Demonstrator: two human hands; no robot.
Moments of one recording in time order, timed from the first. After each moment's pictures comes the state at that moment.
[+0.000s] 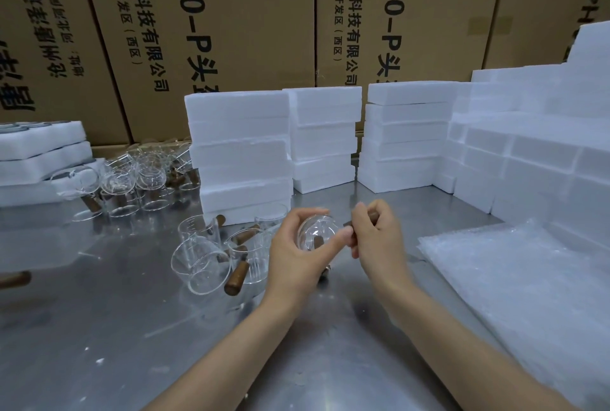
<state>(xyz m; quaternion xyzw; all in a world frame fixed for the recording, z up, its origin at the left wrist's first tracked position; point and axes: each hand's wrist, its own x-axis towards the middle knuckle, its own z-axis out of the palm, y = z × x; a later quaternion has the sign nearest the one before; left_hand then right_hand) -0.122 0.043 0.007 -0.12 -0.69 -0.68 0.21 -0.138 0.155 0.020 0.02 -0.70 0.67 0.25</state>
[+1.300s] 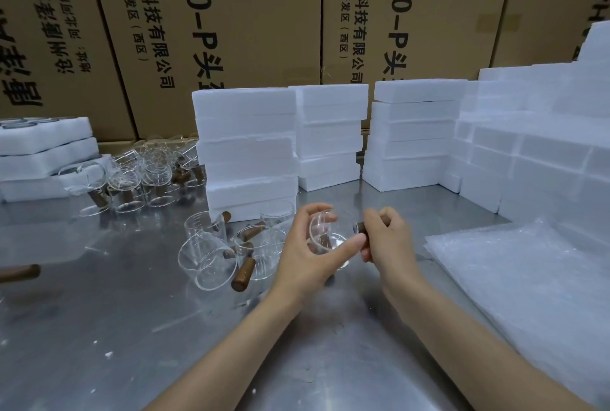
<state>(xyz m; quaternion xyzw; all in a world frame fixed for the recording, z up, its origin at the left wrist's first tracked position) -0.125 0.037 0.000 -0.16 -0.72 -0.66 0.15 -0.148 0.160 0.014 -0.05 -0.67 0.72 0.19</state>
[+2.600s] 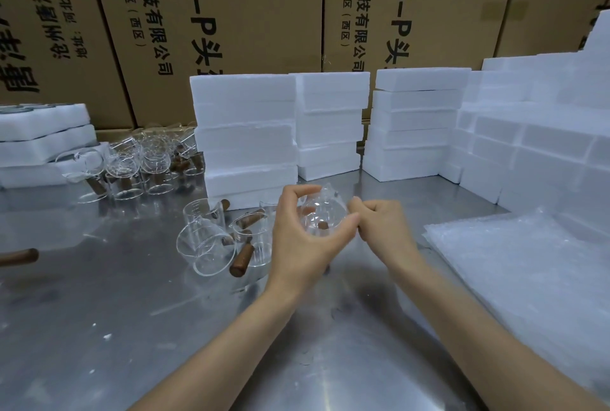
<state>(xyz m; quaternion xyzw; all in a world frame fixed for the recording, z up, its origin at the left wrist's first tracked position) -0.111 0.045 0.012 -0.11 -0.70 -0.66 0.25 -0.143 0.164 0.024 0.02 -0.82 0.55 0.17</state>
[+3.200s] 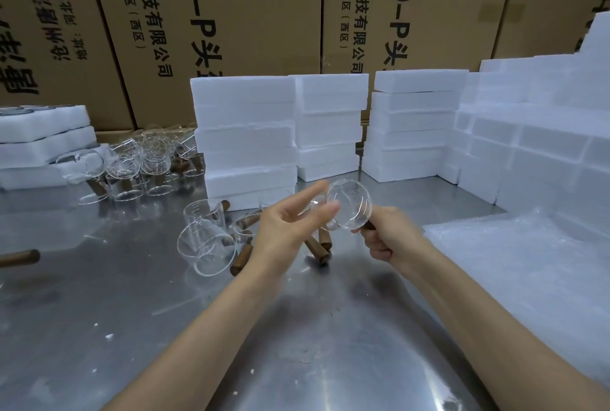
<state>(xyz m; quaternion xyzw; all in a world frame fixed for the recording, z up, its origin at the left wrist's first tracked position) -0.117 0.020 0.027 -0.13 -0.66 -0.73 0.07 -0.143 0.180 0.030 -0.01 -0.75 0.66 -0.03</state>
